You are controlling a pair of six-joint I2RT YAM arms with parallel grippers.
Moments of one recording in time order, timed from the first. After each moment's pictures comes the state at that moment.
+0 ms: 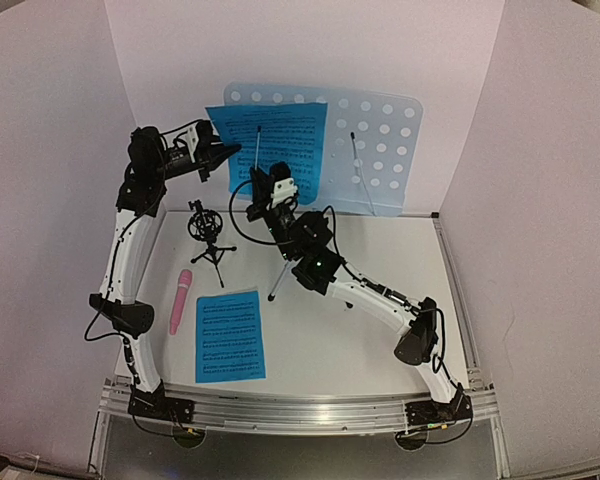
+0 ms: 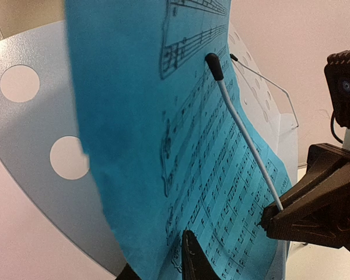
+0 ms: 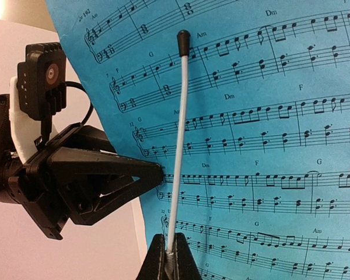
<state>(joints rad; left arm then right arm) -0.30 2.00 2.60 -0.46 0.91 0.40 1.02 2.25 2.36 0.46 0.40 -0.14</state>
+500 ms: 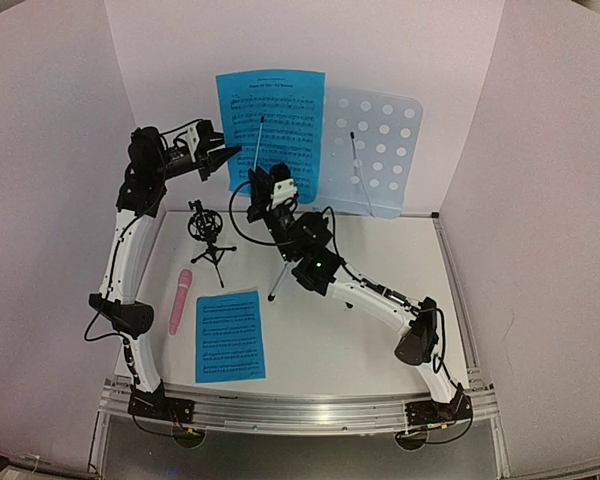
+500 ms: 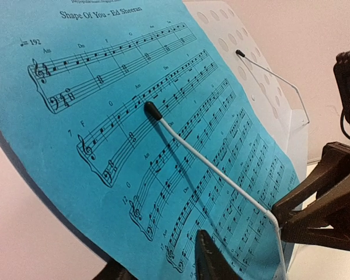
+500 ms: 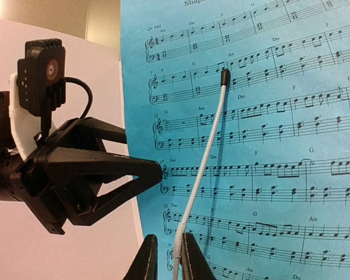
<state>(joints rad) -0.30 1.99 2.59 -0.45 0.88 0.42 1.02 2.25 2.35 0.46 0.41 -0.13</state>
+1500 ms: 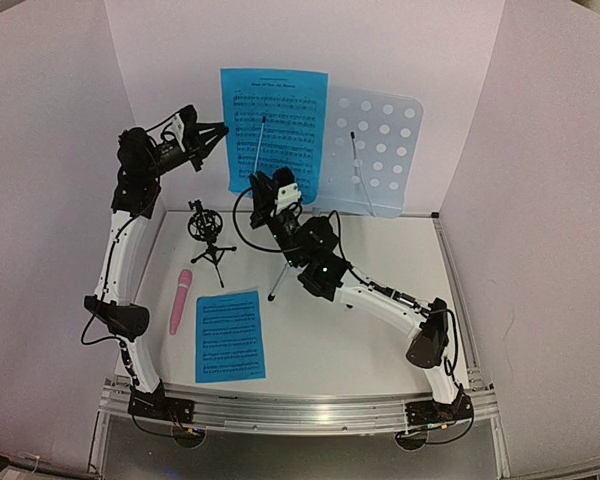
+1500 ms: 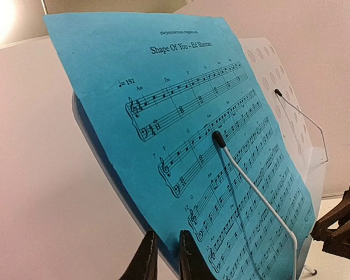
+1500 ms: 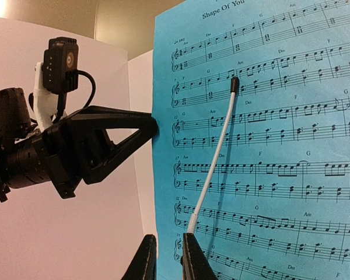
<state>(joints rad) -0.28 1.94 2.51 -0.26 0.80 0.19 1.04 2.15 2.19 0.50 0.39 -0.13</state>
